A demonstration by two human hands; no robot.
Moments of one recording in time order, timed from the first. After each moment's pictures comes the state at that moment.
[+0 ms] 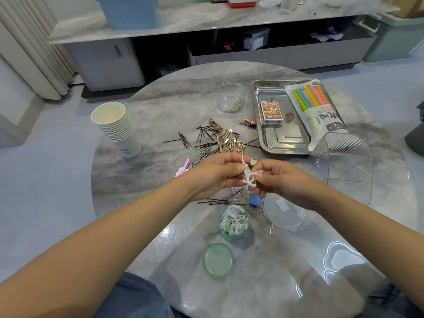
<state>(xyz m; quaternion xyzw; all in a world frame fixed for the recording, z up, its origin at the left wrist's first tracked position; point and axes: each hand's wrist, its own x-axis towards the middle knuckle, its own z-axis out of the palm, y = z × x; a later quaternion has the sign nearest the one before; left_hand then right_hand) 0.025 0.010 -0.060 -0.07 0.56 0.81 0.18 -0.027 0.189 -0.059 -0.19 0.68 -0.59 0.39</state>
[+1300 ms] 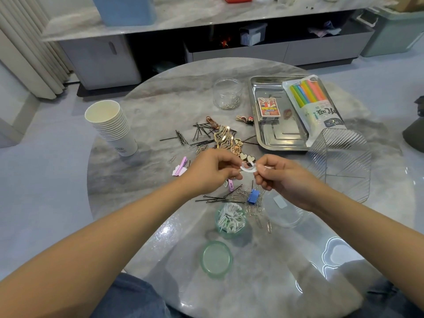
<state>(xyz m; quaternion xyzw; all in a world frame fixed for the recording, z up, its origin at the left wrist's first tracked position) 0.026 0.011 -0.064 -0.02 0.82 0.57 0.04 -0.024 0.193 -0.061 -0.13 0.67 -0.64 0.35</state>
